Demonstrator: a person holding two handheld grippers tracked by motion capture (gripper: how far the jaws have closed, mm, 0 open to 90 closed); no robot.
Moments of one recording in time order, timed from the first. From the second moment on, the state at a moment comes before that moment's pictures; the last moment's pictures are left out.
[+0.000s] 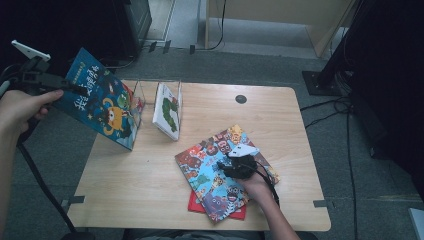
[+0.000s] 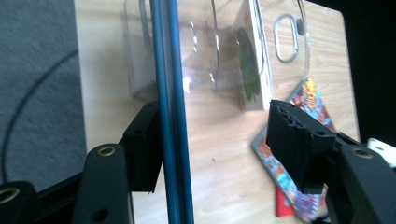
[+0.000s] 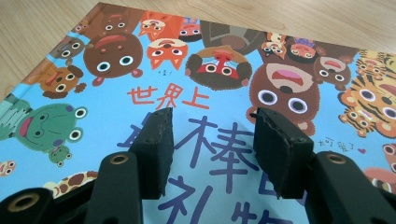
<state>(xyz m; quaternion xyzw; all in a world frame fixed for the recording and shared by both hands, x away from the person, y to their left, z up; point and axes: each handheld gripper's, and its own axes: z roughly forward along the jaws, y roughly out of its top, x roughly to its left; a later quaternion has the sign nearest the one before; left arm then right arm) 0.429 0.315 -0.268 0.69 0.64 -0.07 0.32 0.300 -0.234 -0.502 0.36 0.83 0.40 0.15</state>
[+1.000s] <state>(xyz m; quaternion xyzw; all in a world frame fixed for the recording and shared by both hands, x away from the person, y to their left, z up) 0.331 0.275 -0.338 0.72 0.61 -0.04 0.33 0.313 -0.244 -0.499 0.36 0.83 0.39 0.13</state>
